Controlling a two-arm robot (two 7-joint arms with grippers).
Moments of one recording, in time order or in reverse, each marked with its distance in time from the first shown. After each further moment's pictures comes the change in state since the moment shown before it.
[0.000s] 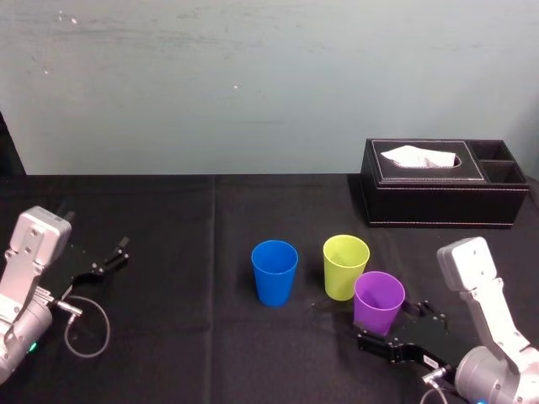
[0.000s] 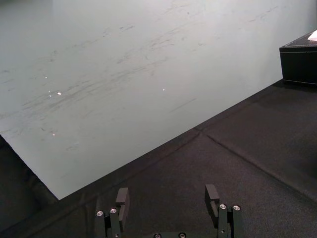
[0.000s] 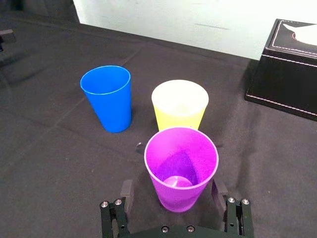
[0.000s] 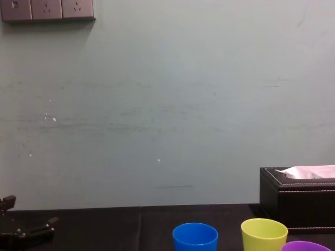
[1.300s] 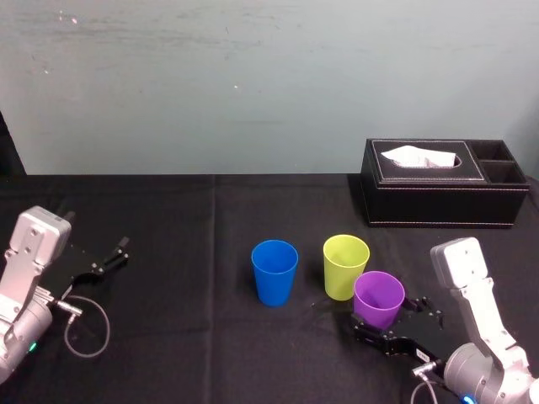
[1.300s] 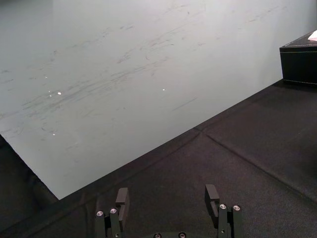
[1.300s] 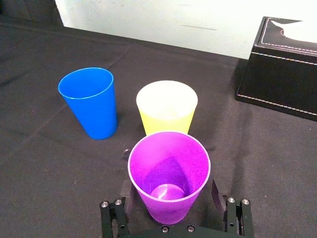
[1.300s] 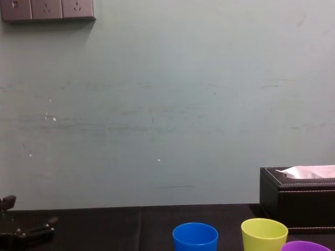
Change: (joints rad) left arm 0.000 0.000 0.000 0.000 0.000 0.000 0.000; right arm 0.012 -0.112 0.037 0.074 -0.098 -0.018 0.013
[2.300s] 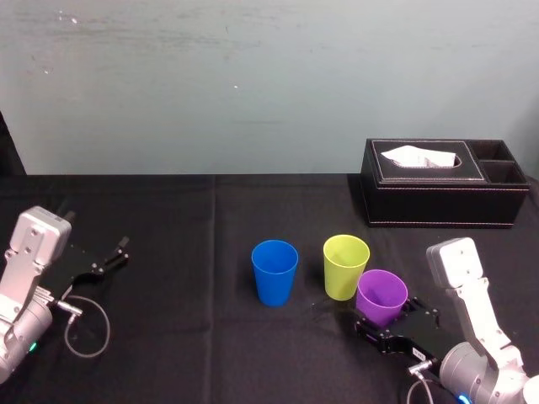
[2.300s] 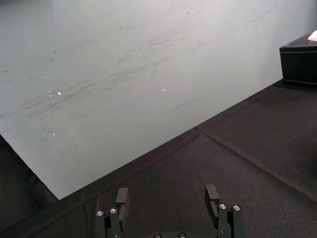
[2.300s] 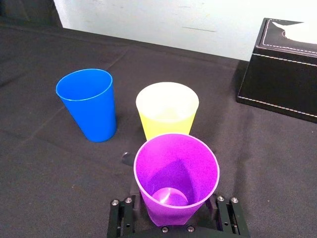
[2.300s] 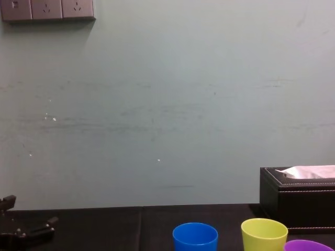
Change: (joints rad) left arm 0.000 0.000 0.000 0.000 0.000 0.000 0.000; right arm 0.011 -0.025 0.001 0.026 -0.025 -0.015 0.008
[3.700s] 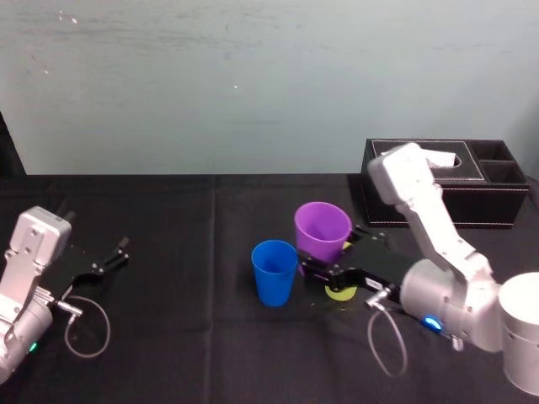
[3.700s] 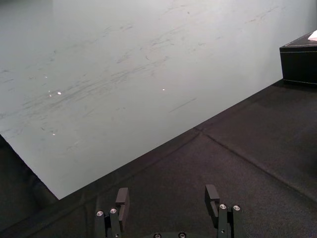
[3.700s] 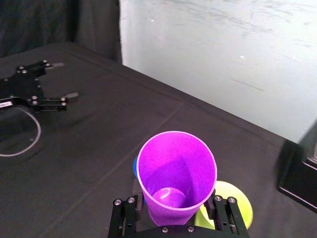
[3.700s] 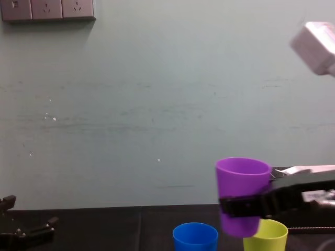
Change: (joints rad) left arm 0.000 0.000 0.000 0.000 0.000 0.000 0.000; right arm 0.193 -0.019 -0.059 -0.160 -0.073 0.239 0.162
